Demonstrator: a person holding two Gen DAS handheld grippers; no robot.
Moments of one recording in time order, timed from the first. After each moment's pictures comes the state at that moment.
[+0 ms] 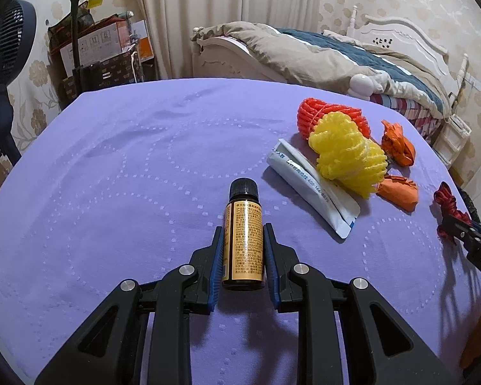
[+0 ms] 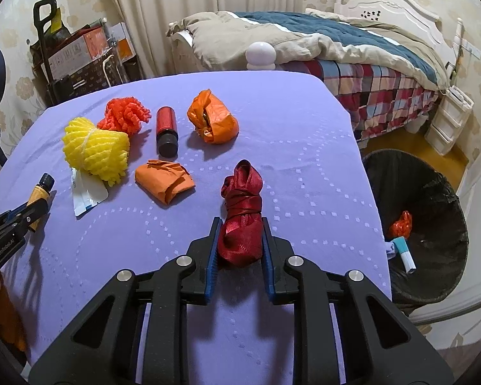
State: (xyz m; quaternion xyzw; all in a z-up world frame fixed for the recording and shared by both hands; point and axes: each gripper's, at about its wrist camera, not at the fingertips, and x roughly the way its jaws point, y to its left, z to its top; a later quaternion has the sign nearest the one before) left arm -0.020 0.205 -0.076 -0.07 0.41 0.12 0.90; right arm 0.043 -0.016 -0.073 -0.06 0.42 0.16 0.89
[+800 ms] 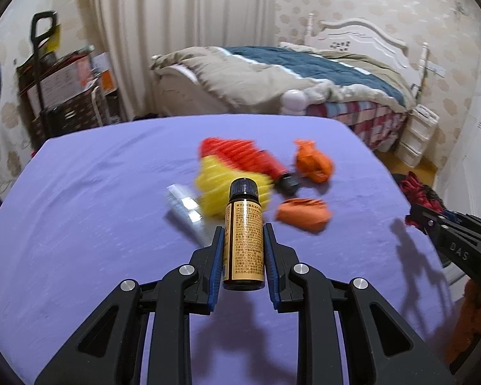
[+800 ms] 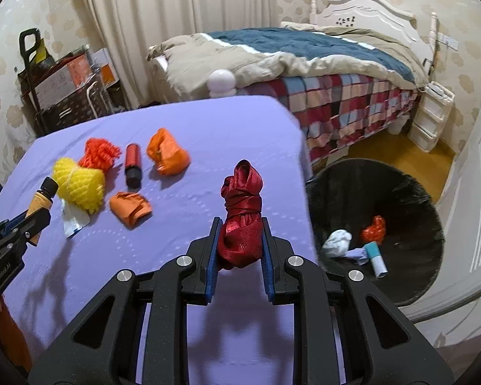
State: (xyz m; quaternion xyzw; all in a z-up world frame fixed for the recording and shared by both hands) left arm -0.004 0.120 -0.037 -0.03 0.37 0.04 0.93; right arm 0.045 -0.071 -0.044 -0.03 0.38 0.12 0.92
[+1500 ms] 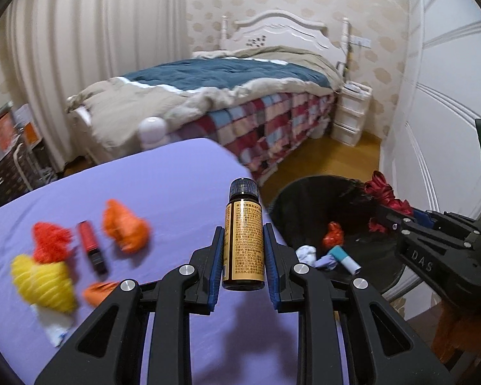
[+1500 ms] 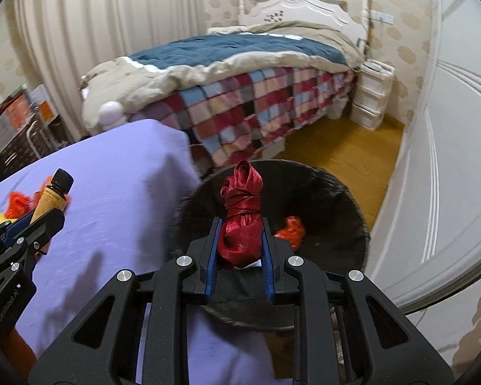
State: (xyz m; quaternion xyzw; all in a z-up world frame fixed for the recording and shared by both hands) left arm 0.079 -0.047 -0.036 0.04 0.34 -0.11 0.93; right arm 0.083 -0.203 -0.048 0.02 0.37 -0.01 0.93
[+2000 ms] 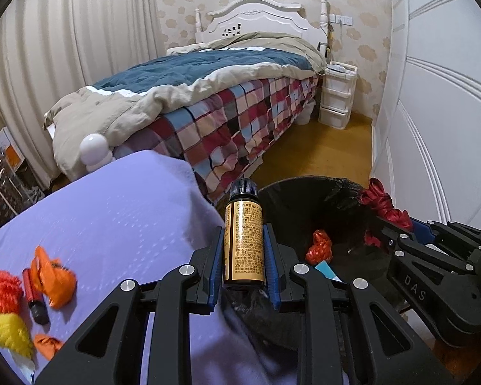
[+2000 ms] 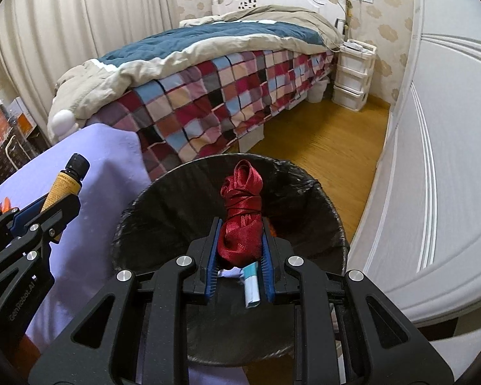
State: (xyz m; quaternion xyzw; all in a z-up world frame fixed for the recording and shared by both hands) left arm 0.133 -0.123 -0.058 0.08 0.36 -0.14 0.92; right arm 0.125 -0.262 -0.078 0.05 0.39 -0.04 0.92
